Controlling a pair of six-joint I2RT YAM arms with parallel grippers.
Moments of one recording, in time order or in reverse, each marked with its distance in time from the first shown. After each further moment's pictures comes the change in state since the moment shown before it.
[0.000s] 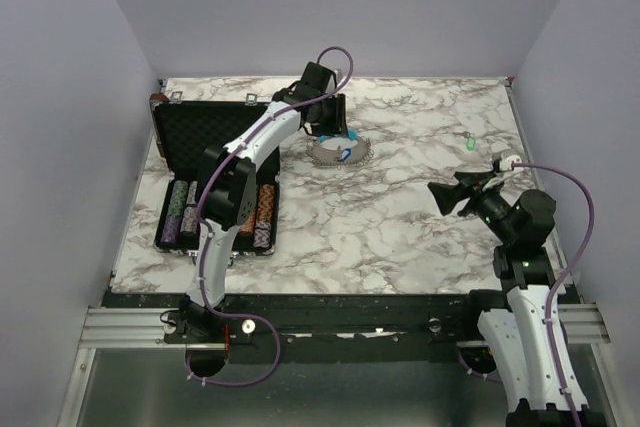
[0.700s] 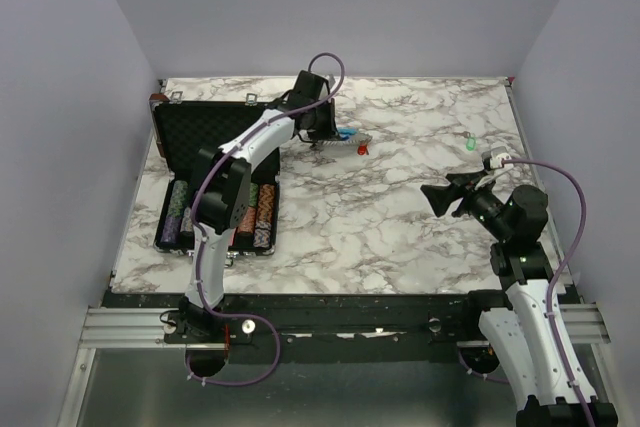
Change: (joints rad) left arm 0.028 -0.050 -0.152 0.141 0.026 -0.063; right arm 0.064 0.033 0.006 -0.010 0.015 -0.008
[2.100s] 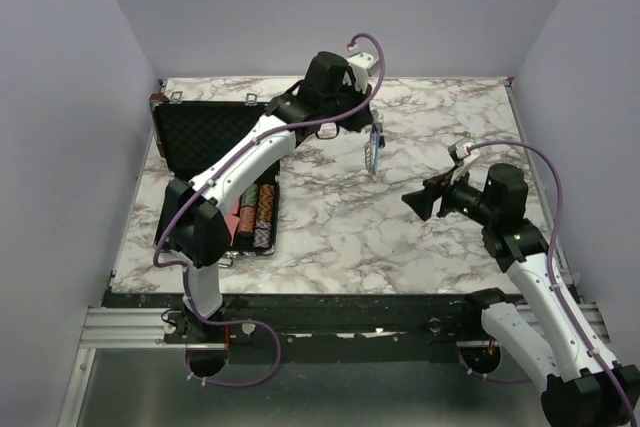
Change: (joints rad) left arm -0.224 -0.338 0.010 -0.076 -0.001 0.363; right arm 0.197 0.195 0.156 -0.169 -0.026 -0.106
